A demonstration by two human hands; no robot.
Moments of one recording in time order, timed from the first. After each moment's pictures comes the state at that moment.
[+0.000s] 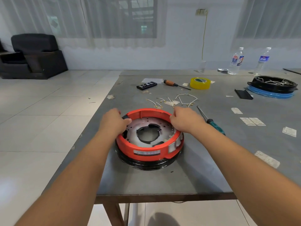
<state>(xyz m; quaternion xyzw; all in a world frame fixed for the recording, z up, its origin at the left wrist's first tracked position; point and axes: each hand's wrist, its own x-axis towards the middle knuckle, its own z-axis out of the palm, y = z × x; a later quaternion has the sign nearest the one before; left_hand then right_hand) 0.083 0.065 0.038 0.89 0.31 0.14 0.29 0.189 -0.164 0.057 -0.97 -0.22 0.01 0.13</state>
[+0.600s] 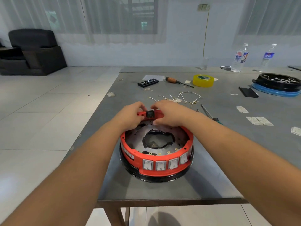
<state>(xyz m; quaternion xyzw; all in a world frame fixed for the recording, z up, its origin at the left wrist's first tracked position) 0.122 0.062 0.038 0.96 0.11 0.09 0.26 0.208 -0.115 0.064 -0.89 -0.45 0.00 0.06</state>
